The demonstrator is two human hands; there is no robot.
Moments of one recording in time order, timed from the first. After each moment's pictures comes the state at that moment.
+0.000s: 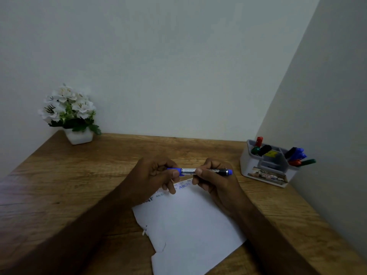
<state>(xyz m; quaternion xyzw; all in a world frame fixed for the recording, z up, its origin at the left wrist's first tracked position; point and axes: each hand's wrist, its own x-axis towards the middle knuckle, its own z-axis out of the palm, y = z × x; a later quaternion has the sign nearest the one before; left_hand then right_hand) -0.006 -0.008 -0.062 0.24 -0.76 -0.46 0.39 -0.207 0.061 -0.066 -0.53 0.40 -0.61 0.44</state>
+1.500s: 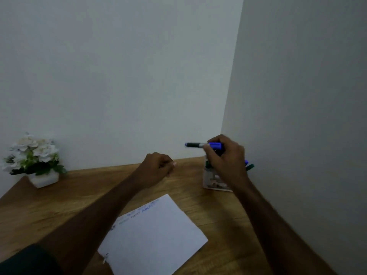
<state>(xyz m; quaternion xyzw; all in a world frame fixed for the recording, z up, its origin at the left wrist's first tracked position) -0.118 -0.038 -0.003 0.25 -0.87 -0.27 0.32 -0.305 0.099 0.030 -0.54 0.60 -0.58 -0.11</state>
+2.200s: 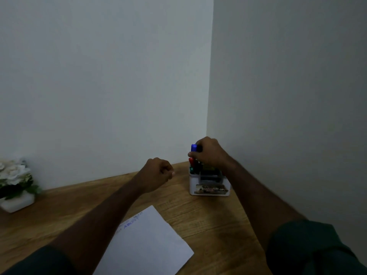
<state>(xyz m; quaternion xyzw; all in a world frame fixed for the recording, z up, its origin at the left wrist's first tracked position) -0.180 -0.049 -0.004 0.24 -0.91 -0.22 0.26 -0.383 0.039 0.040 -0.56 0.76 -0.33 0.02</state>
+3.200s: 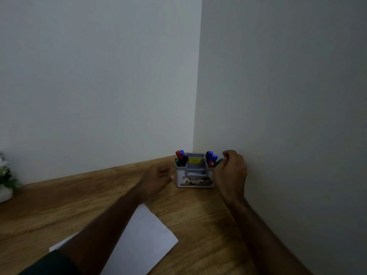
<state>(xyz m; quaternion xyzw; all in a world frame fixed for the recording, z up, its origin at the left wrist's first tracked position) -0.206 -0.007 -0.038 0.30 -0.82 -0.42 0.25 -0.372 0.137 -0.017 -0.31 0.76 -0.53 -0.19</state>
